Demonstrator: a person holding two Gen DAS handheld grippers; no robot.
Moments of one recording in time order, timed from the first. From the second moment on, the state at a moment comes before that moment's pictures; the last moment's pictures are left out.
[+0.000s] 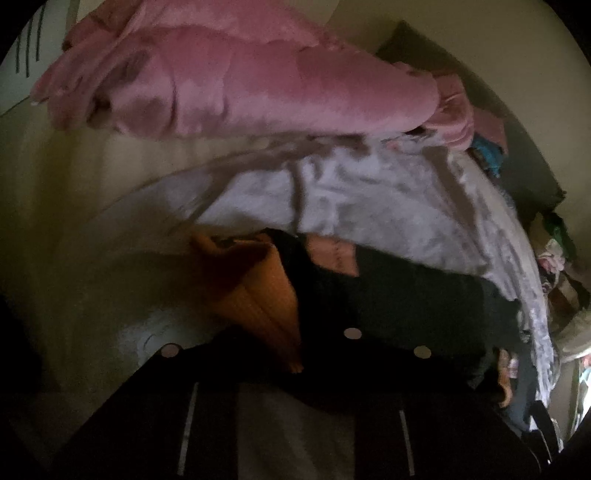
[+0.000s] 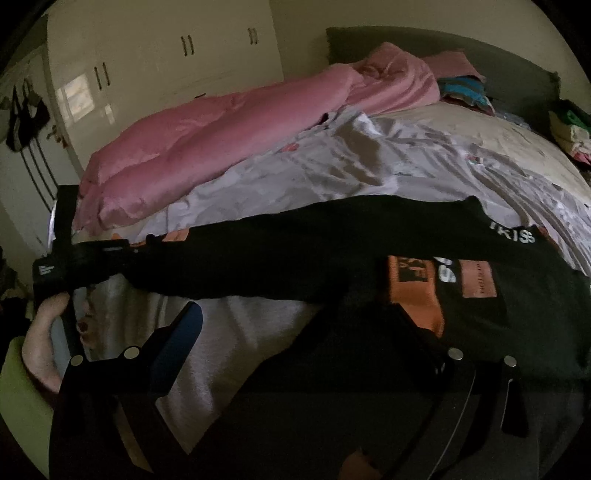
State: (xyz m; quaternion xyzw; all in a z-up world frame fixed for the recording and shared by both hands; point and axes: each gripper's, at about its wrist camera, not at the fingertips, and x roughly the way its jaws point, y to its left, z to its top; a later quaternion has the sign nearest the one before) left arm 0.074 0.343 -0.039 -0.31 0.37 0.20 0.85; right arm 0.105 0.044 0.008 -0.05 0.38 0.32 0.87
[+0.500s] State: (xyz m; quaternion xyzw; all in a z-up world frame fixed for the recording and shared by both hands) left arm 0.079 0.250 0.061 -0.21 0.29 0.10 0.93; right arm 0.106 -0.030 0.035 0.00 0.35 0.27 0.90
